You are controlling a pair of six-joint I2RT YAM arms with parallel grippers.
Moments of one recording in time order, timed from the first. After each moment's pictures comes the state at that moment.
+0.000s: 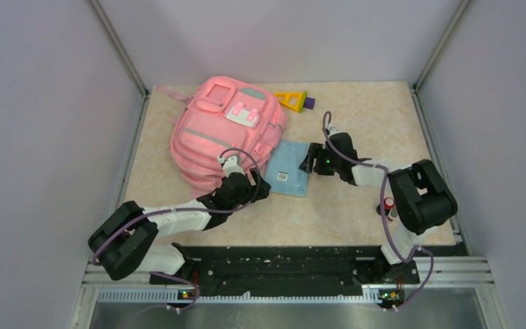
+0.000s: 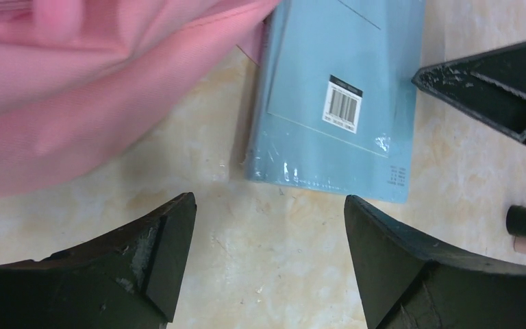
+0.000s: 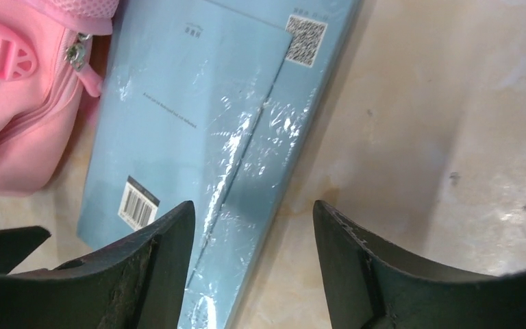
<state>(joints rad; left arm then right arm) -0.79 1.34 0.47 0.28 -0.29 -0.88 0.40 1.68 0.78 0.17 -0.21 0.48</state>
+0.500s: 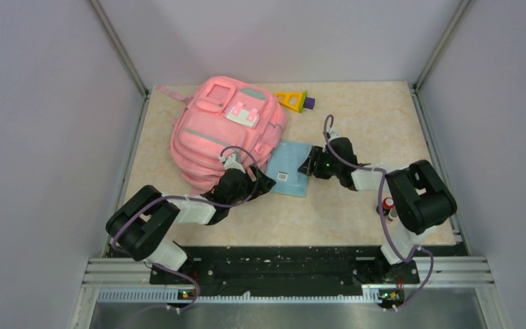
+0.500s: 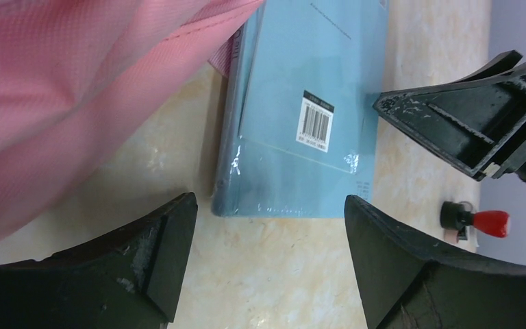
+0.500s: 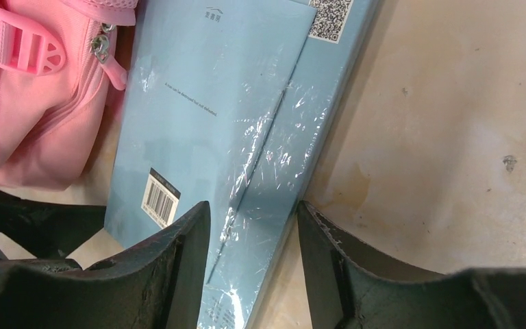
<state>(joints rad) -0.69 1.49 0.44 0.54 -0.09 -0.97 0.41 1.69 0.71 0.30 -0.26 0.58</state>
